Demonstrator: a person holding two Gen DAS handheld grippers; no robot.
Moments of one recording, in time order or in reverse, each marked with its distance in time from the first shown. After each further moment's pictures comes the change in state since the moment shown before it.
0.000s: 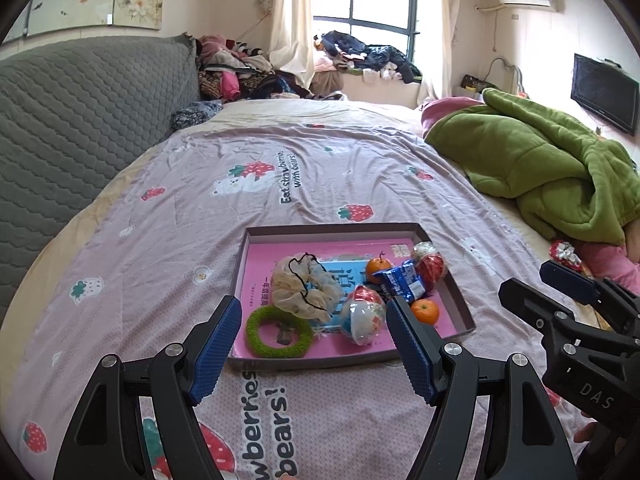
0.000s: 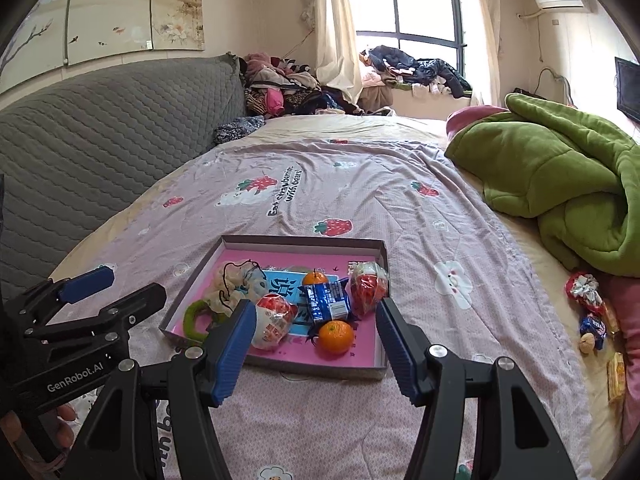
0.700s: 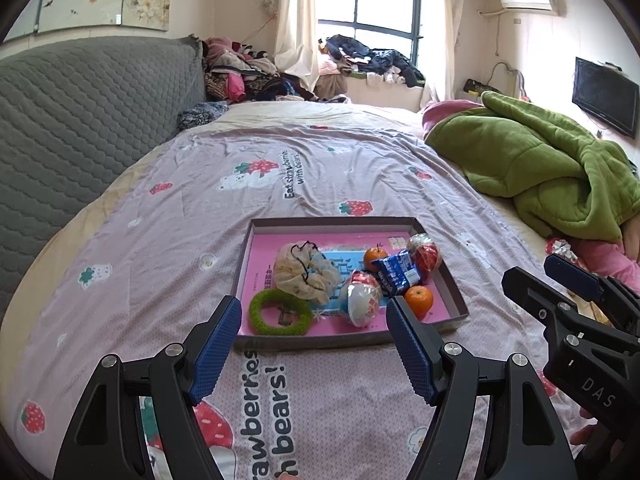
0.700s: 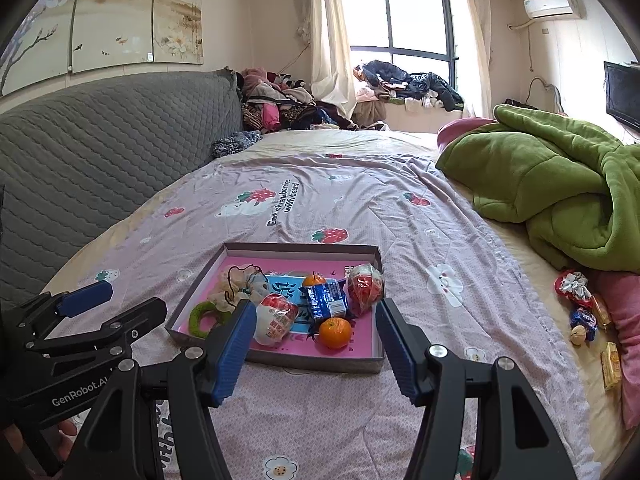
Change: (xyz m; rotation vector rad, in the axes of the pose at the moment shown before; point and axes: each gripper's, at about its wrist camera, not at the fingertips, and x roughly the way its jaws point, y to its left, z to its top) left arm -0.021 -0.001 -0.024 -0.017 -0.011 0.016; right arm -0.024 0.007 -0.016 0.004 -0.056 -0.017
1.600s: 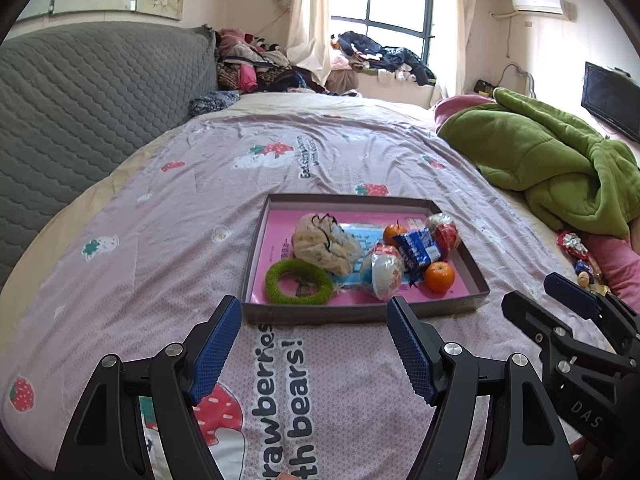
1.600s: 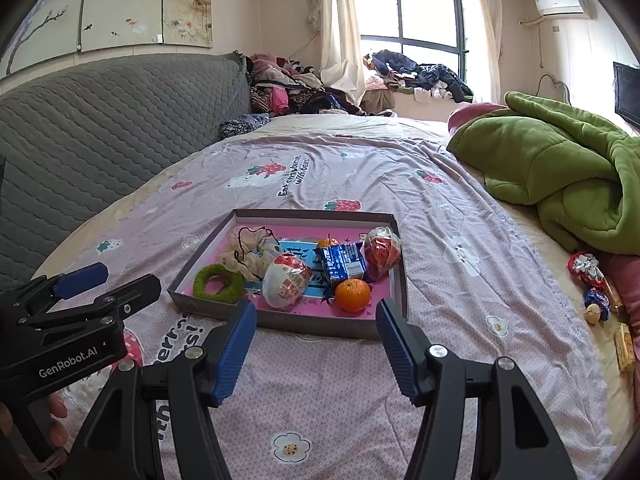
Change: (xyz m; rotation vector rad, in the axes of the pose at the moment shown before) left arm 0.011 0.018 -0.036 -0.032 0.014 0.023; right arm 0.016 0.016 -0.041 -0.024 0.040 0.012
